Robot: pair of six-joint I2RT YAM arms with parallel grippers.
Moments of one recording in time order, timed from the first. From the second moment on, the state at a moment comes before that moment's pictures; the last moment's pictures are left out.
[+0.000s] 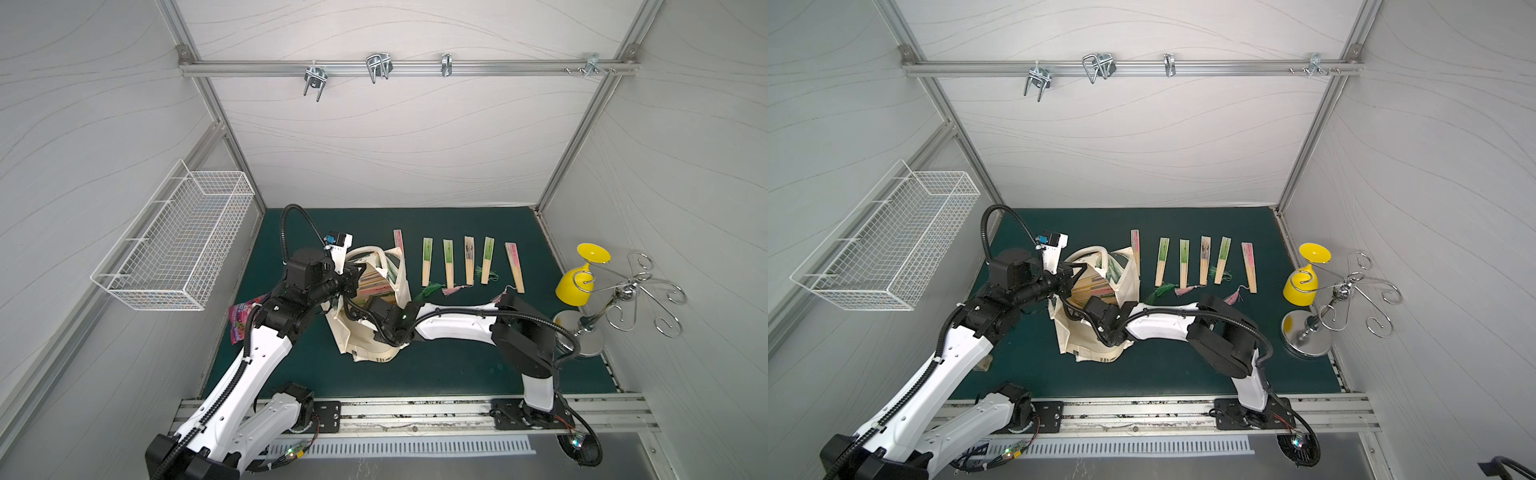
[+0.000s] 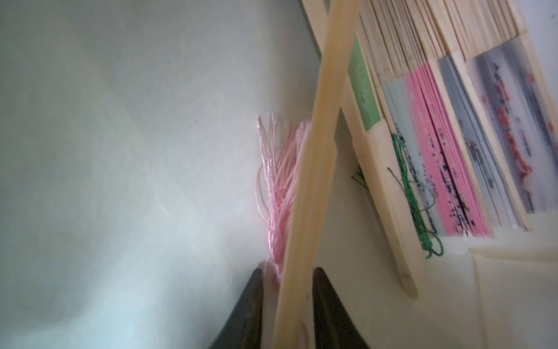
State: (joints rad) left arm -0.34 0.93 0.87 -0.39 0.33 -0.22; right arm 1.19 1.93 1.29 -0.43 0.25 -0.27
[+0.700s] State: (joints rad) left arm -0.33 0.94 0.87 -0.38 0.32 -0.22; right arm 1.12 1.93 1.31 -0.51 0.04 -0.15
